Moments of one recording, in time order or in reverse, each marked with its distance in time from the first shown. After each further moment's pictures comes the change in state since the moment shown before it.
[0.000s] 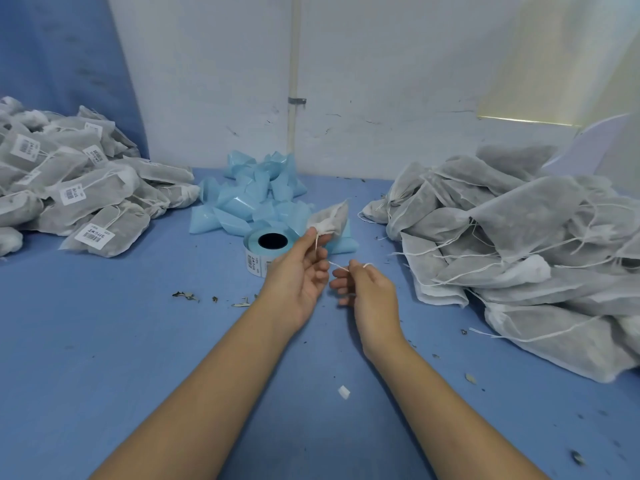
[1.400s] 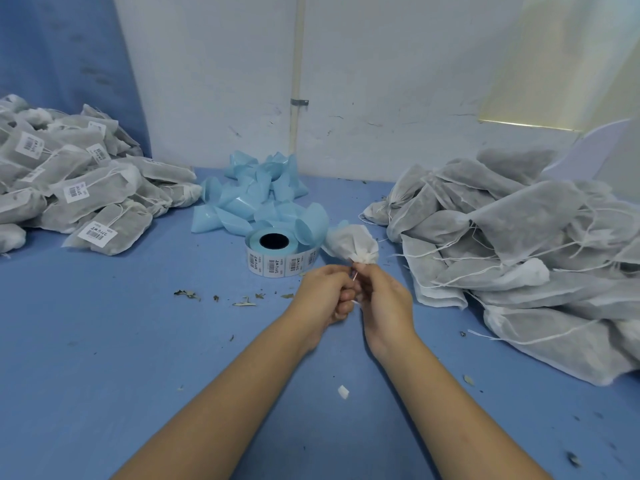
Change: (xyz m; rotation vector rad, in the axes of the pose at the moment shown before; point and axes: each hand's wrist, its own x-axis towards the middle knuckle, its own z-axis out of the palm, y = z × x) left_hand -0.008 -0.029 0.005 0.481 -0.134 -0.035; right_hand -0.002 -0.011 -0.007 0.453 0.094 0.128
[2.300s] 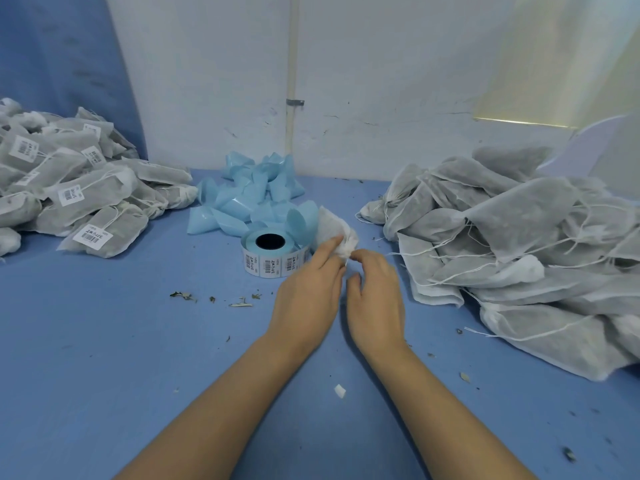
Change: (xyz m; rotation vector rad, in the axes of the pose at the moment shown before) left_hand 0.000 -0.013 -0.019 1.170 0.245 0.832; right_hand -0.010 0.000 -0.006 -1.174 -0.030 -0.639
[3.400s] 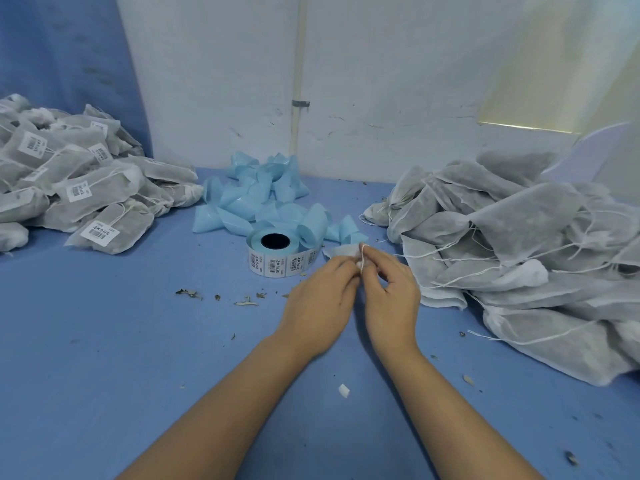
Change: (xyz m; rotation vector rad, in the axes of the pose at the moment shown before) left_hand -0.004 0.004 0.000 -0.099 -0.155 -0.018; right_hand 0.004 0.009 0.002 0.411 0.200 0.013
